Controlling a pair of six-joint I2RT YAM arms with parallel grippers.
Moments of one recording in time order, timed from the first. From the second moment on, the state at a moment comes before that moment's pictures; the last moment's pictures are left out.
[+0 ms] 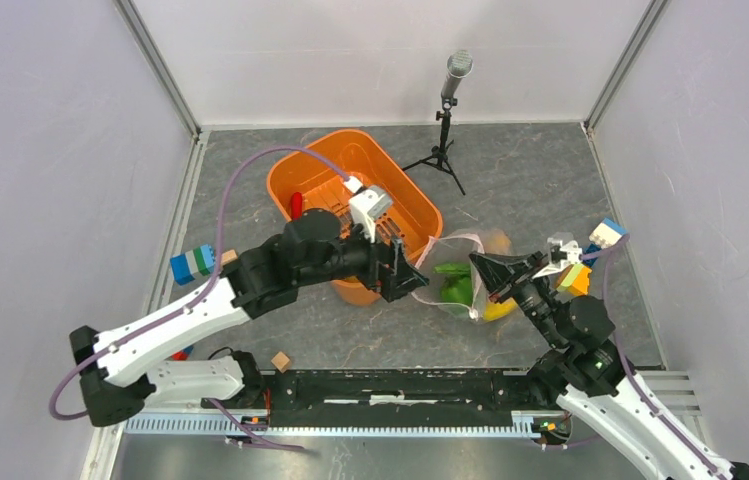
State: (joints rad) left arm -1.03 1.12 1.12 -0.33 0.16 -0.50; right arm 0.71 0.21 0.31 0.07 0.13 0.48
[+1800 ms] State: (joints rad) left arm -0.99 1.00 1.01 -0.37 -0.07 -0.42; right arm 0.71 0.44 0.64 -0.17 -0.36 0.10
